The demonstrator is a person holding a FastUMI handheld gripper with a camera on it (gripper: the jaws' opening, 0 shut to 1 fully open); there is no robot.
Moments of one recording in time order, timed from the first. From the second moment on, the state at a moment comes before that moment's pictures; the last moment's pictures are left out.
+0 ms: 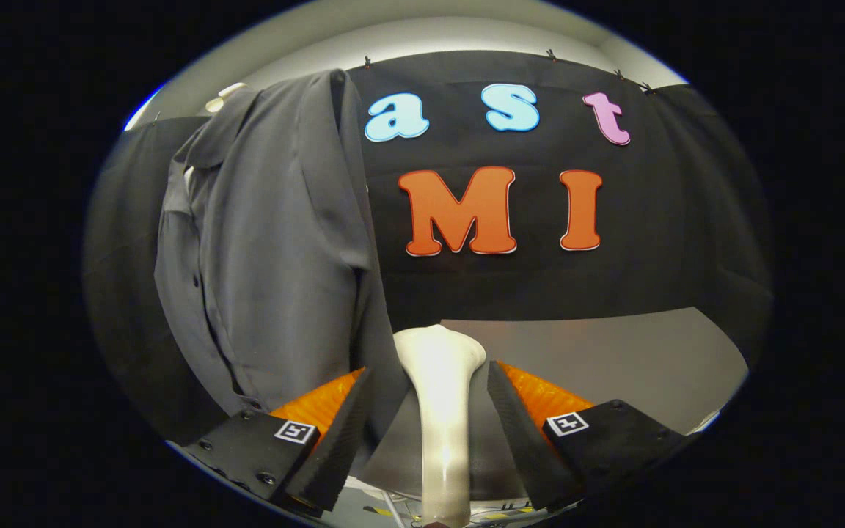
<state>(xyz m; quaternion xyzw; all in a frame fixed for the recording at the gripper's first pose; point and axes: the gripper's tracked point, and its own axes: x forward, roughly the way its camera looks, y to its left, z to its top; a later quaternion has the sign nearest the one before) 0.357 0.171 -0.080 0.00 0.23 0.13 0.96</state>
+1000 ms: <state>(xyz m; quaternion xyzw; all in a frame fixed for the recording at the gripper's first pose) 0.349 0.150 -0.139 -0.01 0.30 0.09 0.95</state>
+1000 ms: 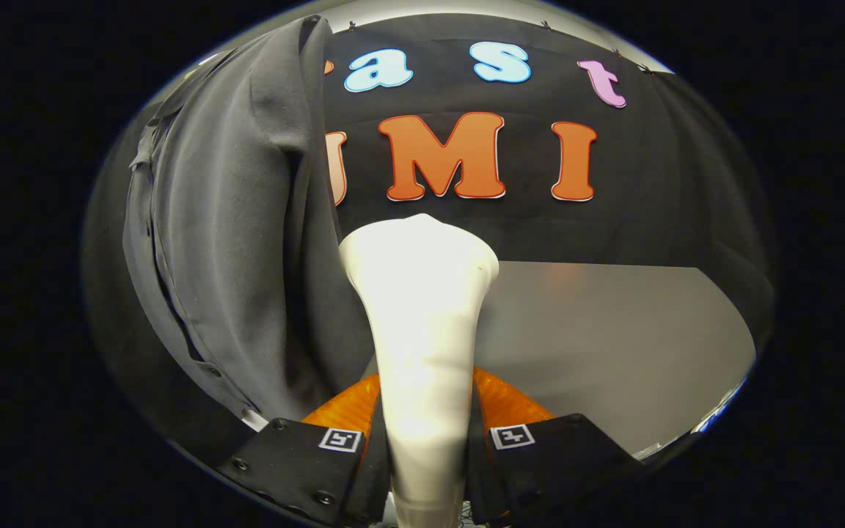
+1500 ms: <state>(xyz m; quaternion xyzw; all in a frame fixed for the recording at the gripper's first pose) 0.284 0.139 -0.070 0.00 0.17 0.01 0.99</state>
